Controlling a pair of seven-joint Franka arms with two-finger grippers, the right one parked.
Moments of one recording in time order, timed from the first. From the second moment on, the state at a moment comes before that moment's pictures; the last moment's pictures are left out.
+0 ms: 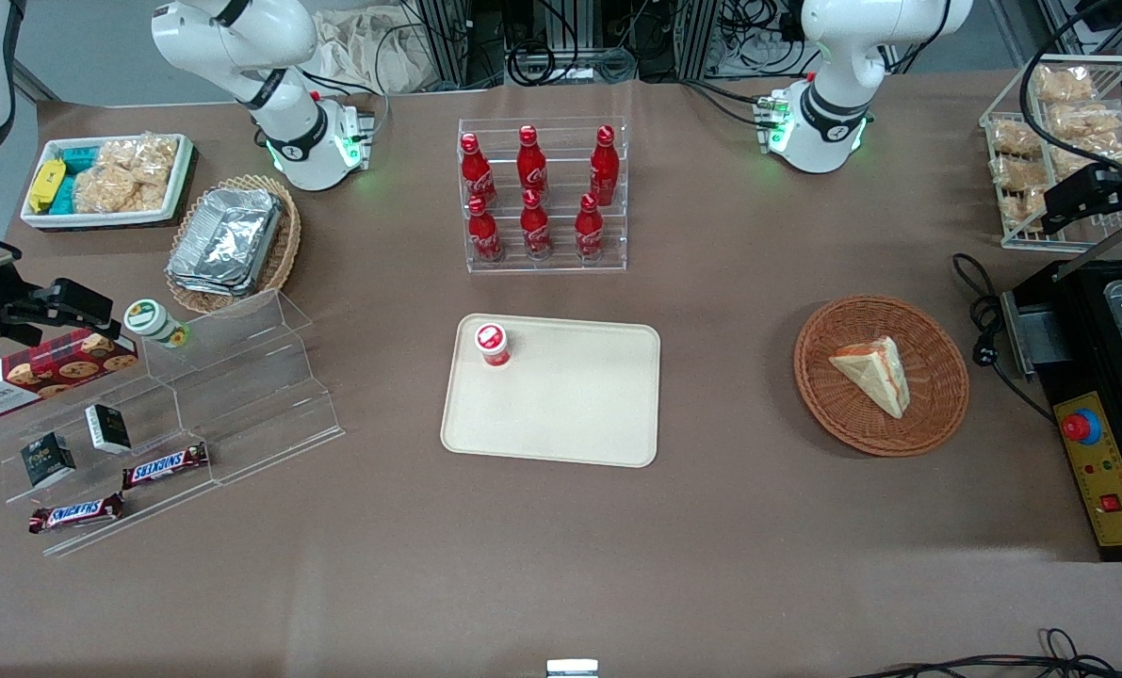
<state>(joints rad) 0.03 -0.09 0.03 -1.59 0.02 1.51 0.09</state>
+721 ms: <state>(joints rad) 0.03 -0.03 0.03 -1.63 0.02 1.53 -0.09</state>
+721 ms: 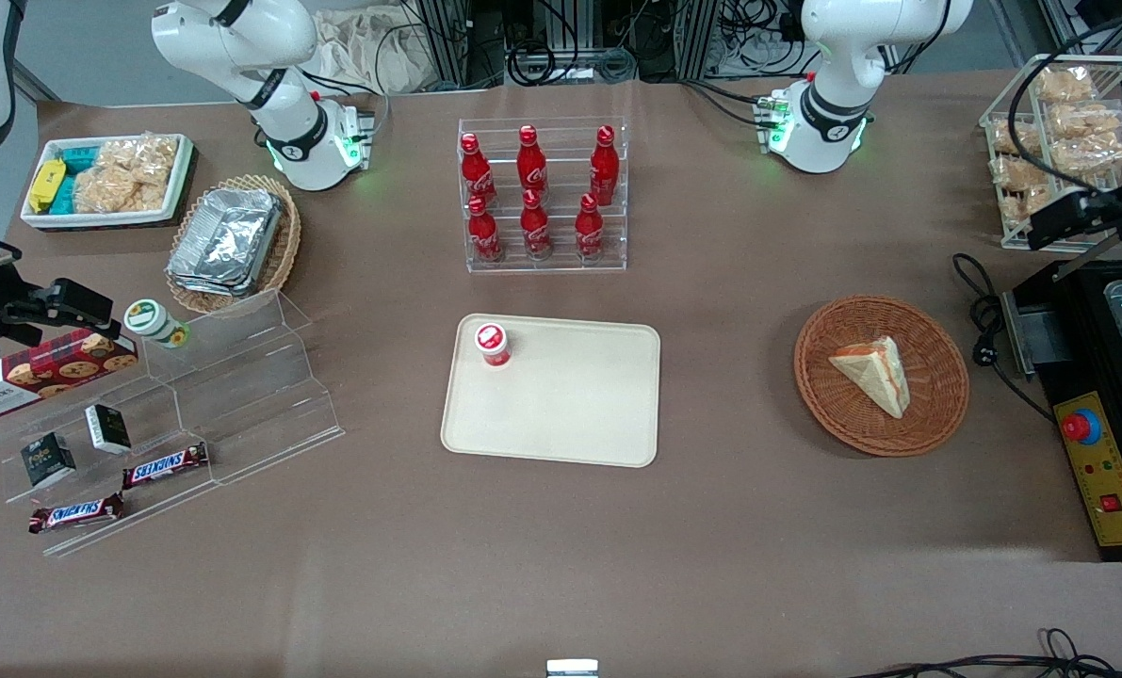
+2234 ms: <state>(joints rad) 0.02 0.31 0.03 -2.20 -0.05 2.42 -0.54</state>
